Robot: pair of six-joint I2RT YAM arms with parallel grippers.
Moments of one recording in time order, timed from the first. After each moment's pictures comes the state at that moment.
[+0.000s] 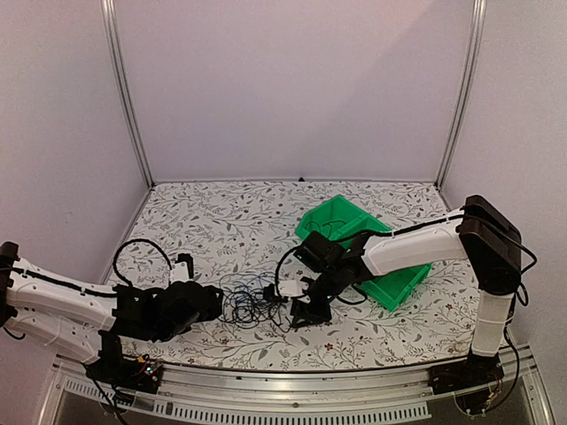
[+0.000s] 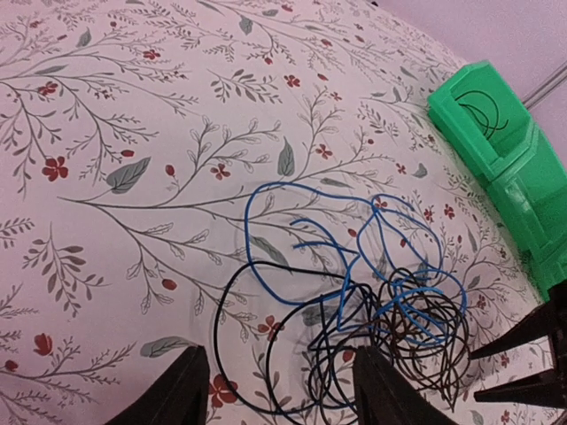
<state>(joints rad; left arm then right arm) -1.19 1.16 0.40 -0.11 -0.71 -1.13 1.02 1.94 1.21 -0.40 -0.38 -0.50</state>
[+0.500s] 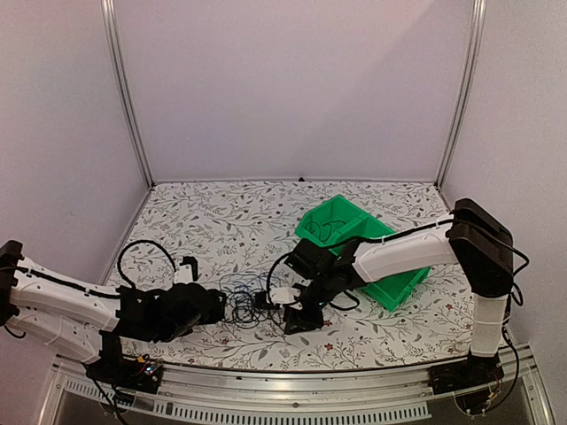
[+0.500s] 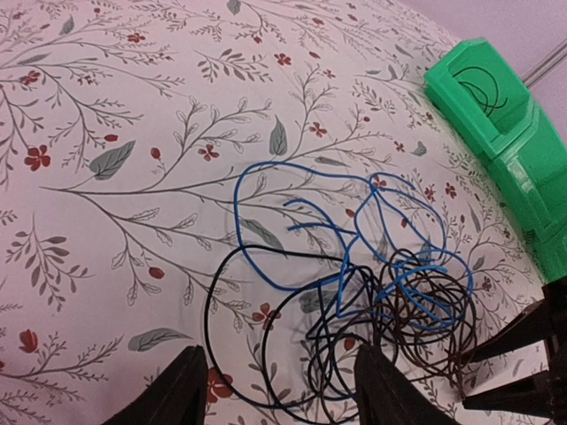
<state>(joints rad) -1.19 1.18 0.39 -0.06 -0.67 -1.11 1.07 1.99 1.24 -0.38 -0.38 -0.48</state>
